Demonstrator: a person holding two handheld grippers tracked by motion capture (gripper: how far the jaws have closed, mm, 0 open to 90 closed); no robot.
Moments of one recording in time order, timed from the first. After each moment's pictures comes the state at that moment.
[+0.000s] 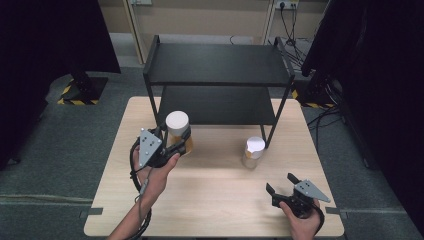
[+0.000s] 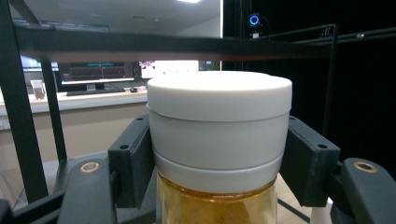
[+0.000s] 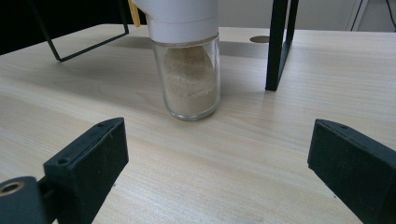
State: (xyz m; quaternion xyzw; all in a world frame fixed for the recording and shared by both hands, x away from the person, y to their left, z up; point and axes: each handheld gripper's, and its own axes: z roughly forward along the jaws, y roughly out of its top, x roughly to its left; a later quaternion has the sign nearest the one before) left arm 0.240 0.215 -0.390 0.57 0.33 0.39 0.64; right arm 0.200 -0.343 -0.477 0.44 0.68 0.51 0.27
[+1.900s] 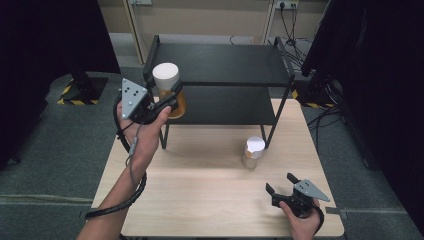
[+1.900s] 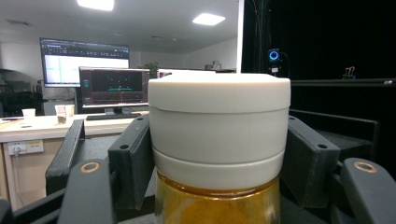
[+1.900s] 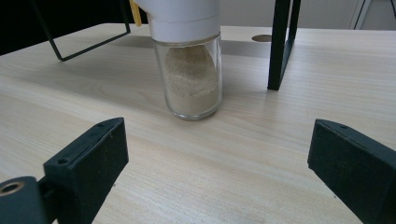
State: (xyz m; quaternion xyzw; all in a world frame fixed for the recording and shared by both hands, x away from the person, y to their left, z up) left arm 0.274 0.218 -0.290 0.53 0.35 0.41 0.66; right arm 0.202 -0.343 -0.476 0.44 0.69 0.51 0.27
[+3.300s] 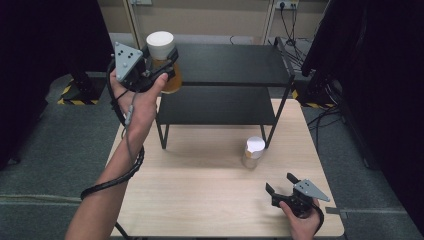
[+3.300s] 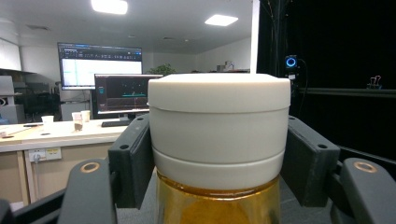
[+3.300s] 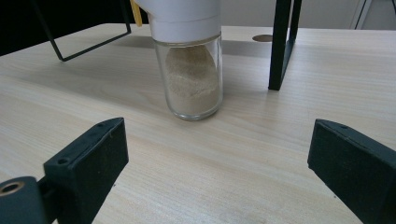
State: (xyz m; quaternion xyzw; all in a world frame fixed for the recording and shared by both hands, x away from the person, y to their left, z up) left arm 0.301 0.214 -0.231 0.52 0.37 0.43 0.64; right arm 0.203 -0.344 -0.476 0.44 0.69 0.51 0.27
